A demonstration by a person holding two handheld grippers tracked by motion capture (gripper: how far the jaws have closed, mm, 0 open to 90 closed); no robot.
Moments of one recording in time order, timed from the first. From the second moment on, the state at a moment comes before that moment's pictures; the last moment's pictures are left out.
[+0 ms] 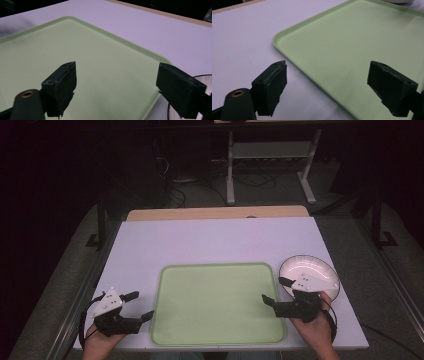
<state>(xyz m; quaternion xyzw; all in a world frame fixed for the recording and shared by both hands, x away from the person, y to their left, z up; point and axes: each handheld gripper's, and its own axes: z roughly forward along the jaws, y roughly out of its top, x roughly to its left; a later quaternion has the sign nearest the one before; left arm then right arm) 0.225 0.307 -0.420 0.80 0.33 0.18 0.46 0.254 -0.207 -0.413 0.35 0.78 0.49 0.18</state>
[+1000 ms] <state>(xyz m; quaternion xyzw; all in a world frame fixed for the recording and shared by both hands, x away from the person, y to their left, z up) 0.224 0.307 -0.420 0.81 0.33 0.18 0.46 0.251 -0.213 -0.409 0.36 0.78 0.49 0.16</state>
